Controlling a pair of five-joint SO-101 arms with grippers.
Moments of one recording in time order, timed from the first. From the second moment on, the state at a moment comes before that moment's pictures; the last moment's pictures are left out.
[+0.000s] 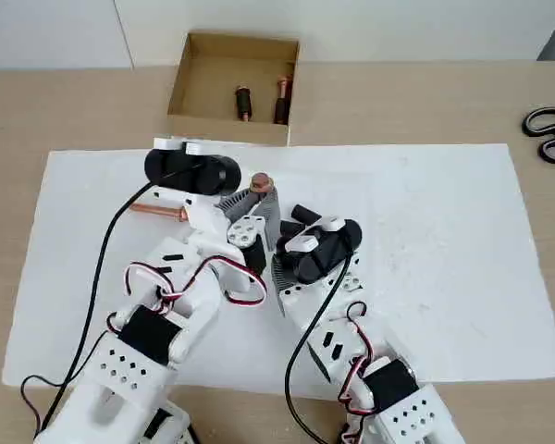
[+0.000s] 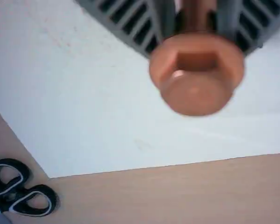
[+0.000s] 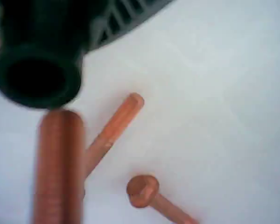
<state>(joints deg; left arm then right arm) 26.0 -54.8 57.2 30.1 25.5 -32.8 -84.0 89.1 27.4 -4.4</state>
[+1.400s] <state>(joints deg) 27.6 -55.8 58.2 33.6 20.8 -35.1 -84.0 89.3 27.5 -4.4</state>
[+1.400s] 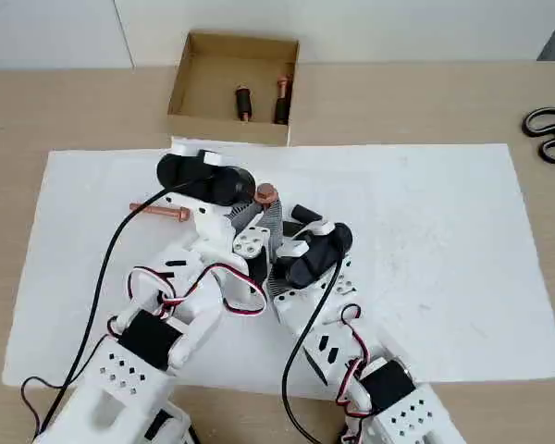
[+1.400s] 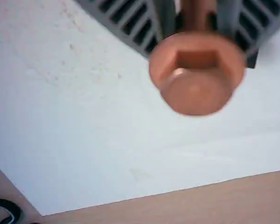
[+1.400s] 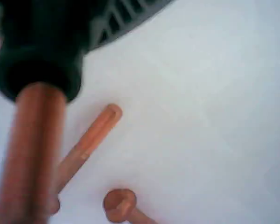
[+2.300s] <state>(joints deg) 29.5 -55.7 58.2 39.3 21.9 -35.1 -84.1 89.2 27.5 -4.4</state>
